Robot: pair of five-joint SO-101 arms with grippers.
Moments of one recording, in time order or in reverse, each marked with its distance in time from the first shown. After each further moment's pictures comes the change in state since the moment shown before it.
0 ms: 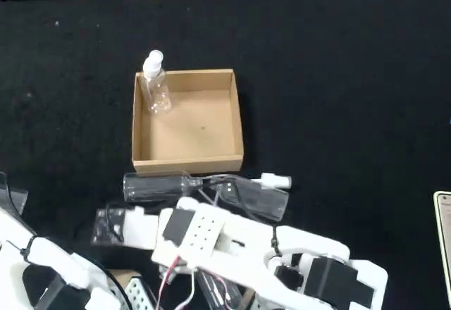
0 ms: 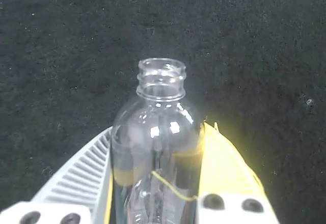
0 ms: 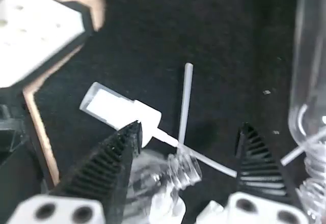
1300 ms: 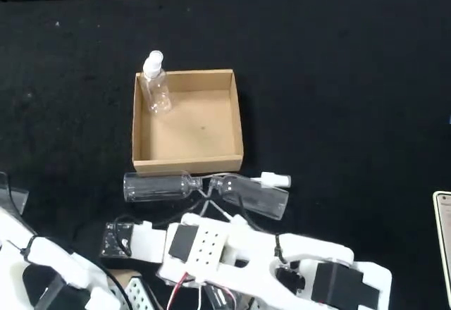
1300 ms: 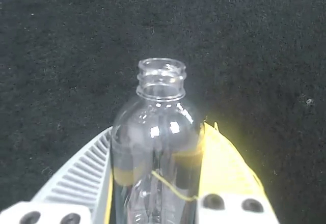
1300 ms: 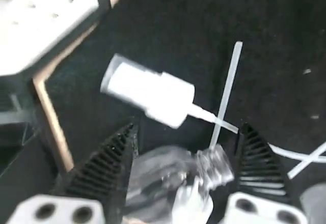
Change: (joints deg) left arm 0.1 0.0 0.0 0.0 0.0; right arm -3.4 -2.8 6.8 -2.4 -5.9
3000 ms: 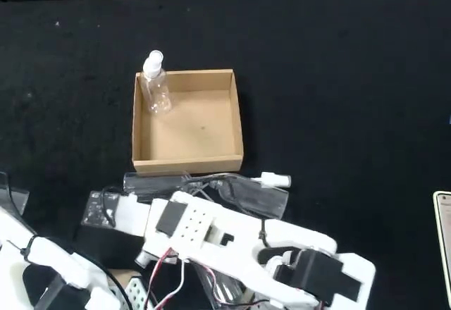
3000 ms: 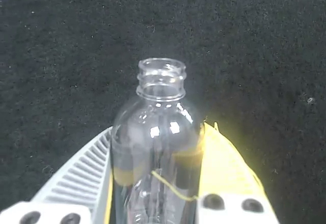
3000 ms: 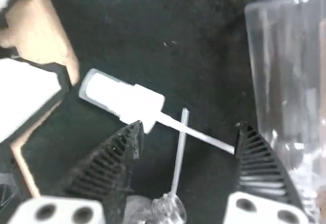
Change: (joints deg) left arm 0.0 0.0 0.0 0.4 0.0; right arm 4.7 9.5 -11.6 -4.7 2.8
